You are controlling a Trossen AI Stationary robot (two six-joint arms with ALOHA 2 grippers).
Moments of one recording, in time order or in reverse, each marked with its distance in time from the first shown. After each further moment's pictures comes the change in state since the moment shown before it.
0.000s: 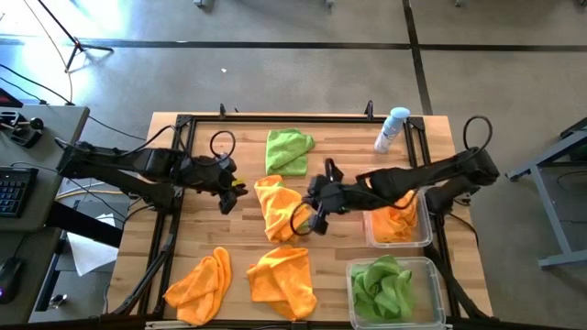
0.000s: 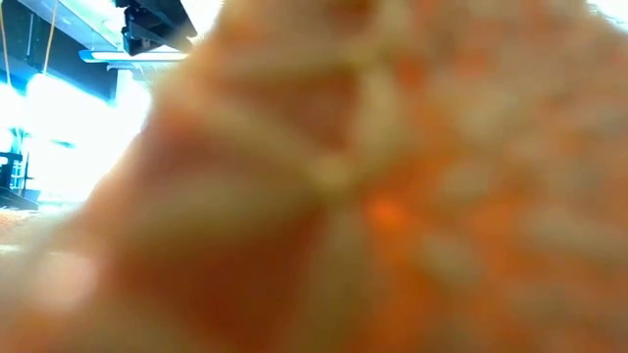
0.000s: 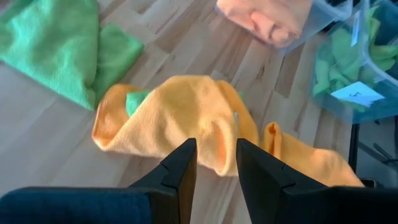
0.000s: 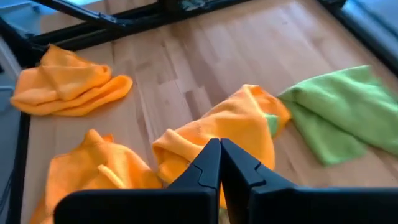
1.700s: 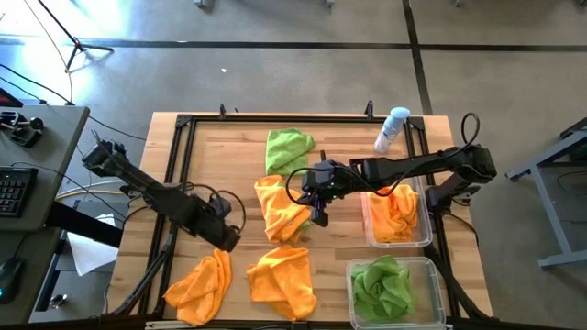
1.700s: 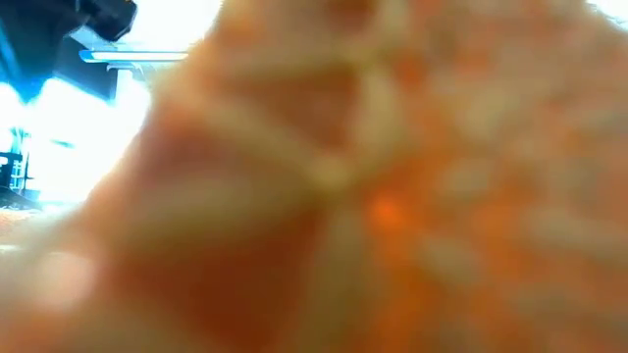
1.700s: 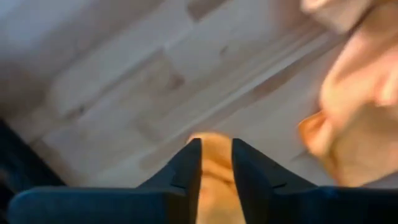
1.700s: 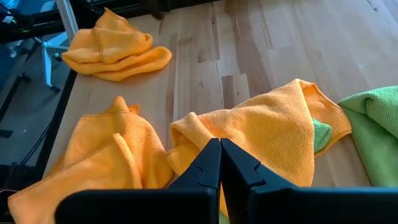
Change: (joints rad) left arm -0.405 0.369 0.084 -0.406 0.098 -0.882; right arm -0.190 0.000 -0.219 0.289 -0.437 -0.253
